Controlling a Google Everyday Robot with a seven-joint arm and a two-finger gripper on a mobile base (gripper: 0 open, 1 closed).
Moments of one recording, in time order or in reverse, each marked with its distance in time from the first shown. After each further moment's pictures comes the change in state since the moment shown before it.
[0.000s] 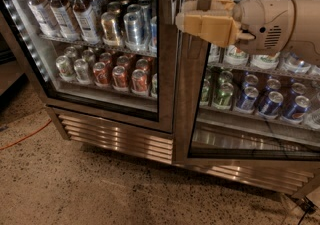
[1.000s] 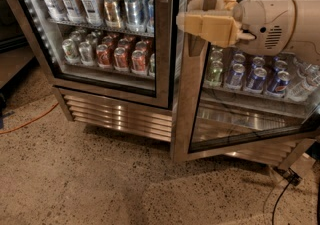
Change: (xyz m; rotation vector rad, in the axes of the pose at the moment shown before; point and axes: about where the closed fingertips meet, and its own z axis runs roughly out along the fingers) arm 0.000 0.000 0.000 0.000 0.000 0.000
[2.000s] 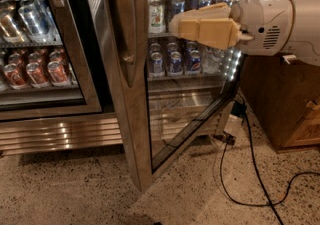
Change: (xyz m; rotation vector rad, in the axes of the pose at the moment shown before) arm 0.000 0.000 0.000 0.000 0.000 0.000
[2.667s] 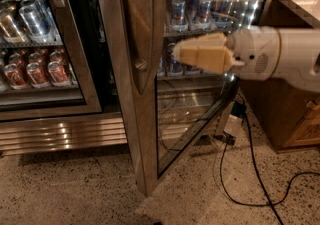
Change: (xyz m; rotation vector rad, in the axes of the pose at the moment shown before) arm 0.057 -0.015 -0.006 0.047 0.023 0.120
